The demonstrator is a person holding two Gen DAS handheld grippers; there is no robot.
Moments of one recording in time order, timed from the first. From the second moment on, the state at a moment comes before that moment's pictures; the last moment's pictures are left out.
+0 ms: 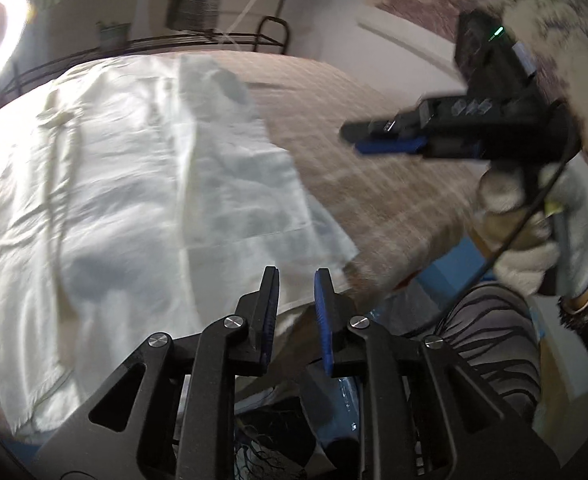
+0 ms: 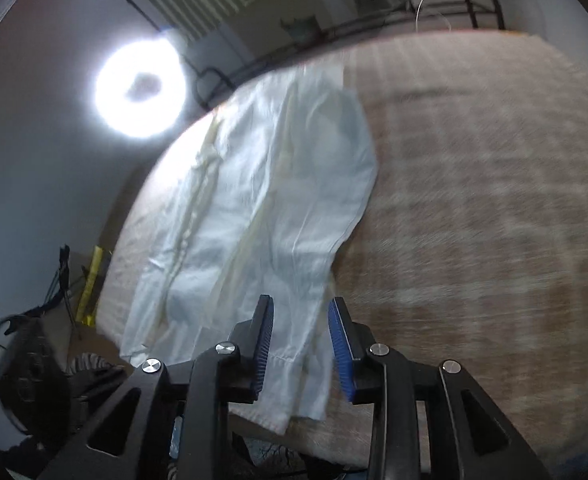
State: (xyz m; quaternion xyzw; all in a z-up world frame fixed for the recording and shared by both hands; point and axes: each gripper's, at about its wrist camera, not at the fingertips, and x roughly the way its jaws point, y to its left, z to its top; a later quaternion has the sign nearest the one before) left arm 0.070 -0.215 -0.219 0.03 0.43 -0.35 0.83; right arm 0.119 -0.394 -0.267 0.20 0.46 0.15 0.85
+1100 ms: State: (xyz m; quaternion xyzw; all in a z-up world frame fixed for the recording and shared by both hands) left arm 0.108 -0.220 -0.214 -0.11 0.44 -0.34 0.83; right arm 0.192 -0.451 -0.285 0.30 0.41 0.14 0.85
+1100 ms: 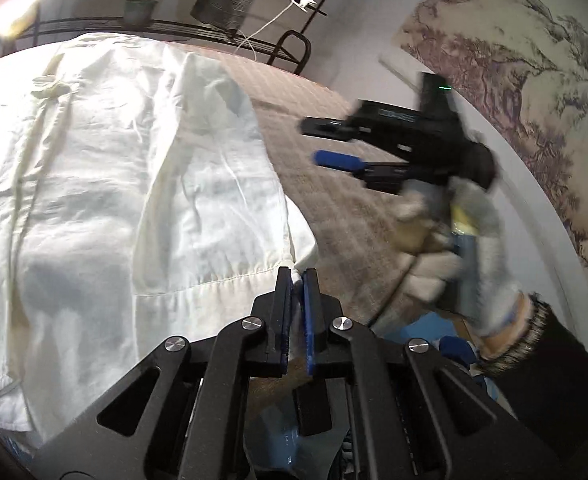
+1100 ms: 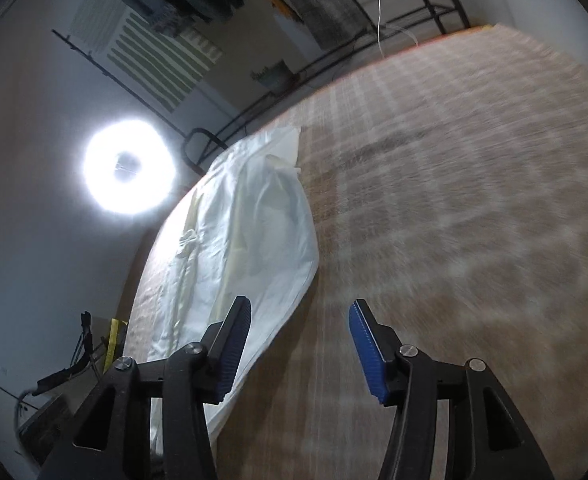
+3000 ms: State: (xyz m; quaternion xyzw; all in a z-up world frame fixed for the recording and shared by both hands) left arm 0.067 -0.055 -0.267 -0.24 0.47 -0.26 0.81; right arm 0.304 -0.193 -0.254 0.04 0.46 0.22 0.86
